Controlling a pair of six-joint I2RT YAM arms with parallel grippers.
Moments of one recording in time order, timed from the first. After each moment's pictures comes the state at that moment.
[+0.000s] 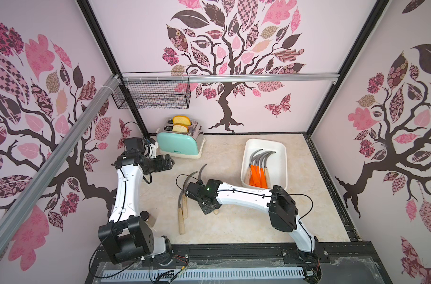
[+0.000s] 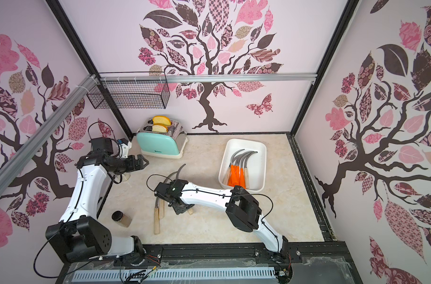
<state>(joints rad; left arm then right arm) 0.26 1.38 1.34 -0.97 0.40 0.06 1.18 2.16 1.90 -1.11 0.25 0.60</state>
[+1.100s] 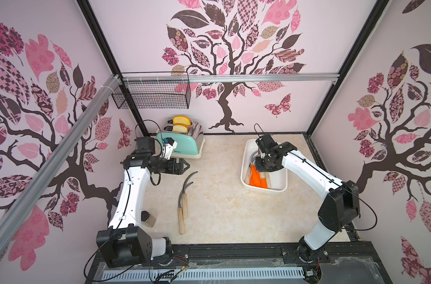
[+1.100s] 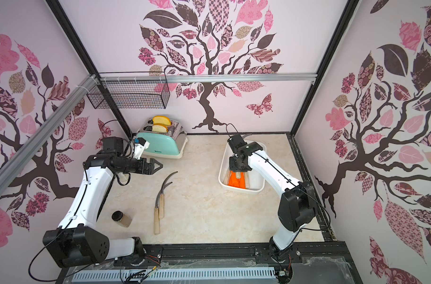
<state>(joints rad) 0.10 1.33 1.34 -1.03 0.58 0.22 0.44 1.68 1.48 -0.99 0.11 0.43</state>
